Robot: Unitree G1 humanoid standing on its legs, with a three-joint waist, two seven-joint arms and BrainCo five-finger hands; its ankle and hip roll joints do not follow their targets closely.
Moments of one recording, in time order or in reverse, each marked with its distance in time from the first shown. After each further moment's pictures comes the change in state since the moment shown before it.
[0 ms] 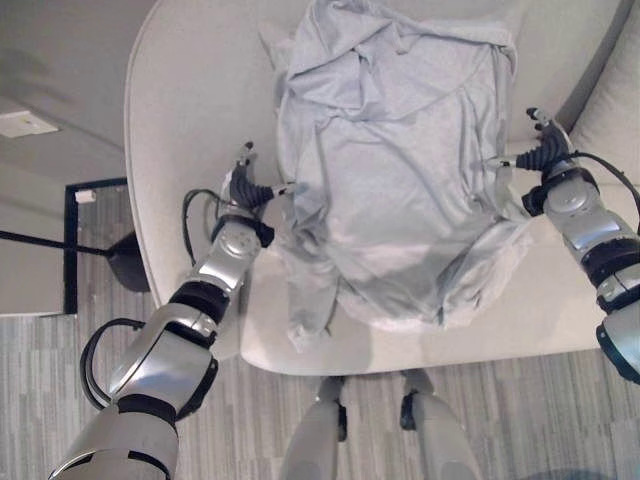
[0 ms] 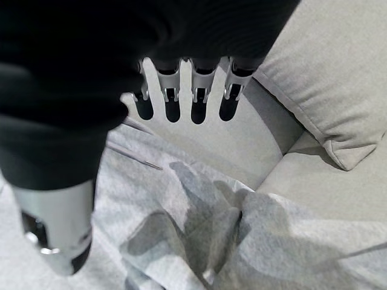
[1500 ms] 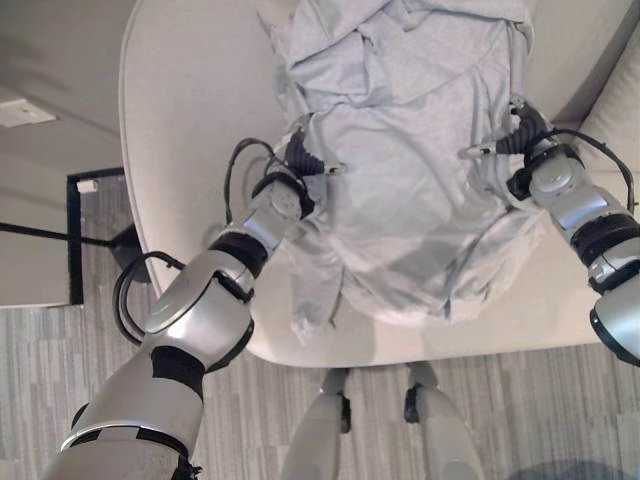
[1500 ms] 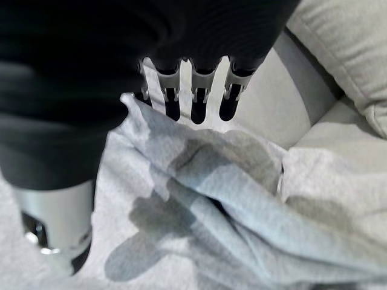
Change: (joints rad) left arm -0.309 -0.136 -0.271 0.203 0.007 0.046 -0.116; right arm -0.142 0.035 0.199 0.032 0.086 0.013 0.070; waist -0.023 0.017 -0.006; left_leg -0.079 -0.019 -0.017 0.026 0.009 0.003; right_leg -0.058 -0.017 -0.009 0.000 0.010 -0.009
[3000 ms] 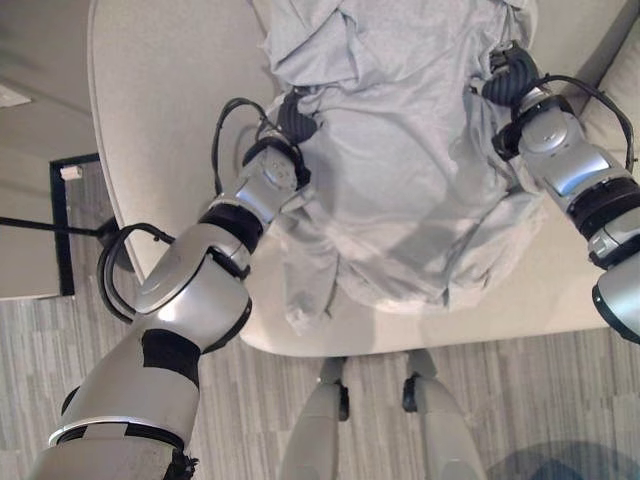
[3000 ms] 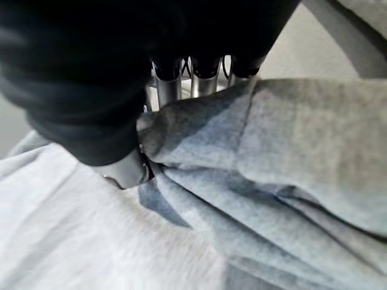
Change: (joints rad) left arm -0.129 0.028 -0.034 0.040 -0.019 0.013 -0.003; right arm -0.142 0.010 0.041 -0.096 0.078 -0.003 -0.046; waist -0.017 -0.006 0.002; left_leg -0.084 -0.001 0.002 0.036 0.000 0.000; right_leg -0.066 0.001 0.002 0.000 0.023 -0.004
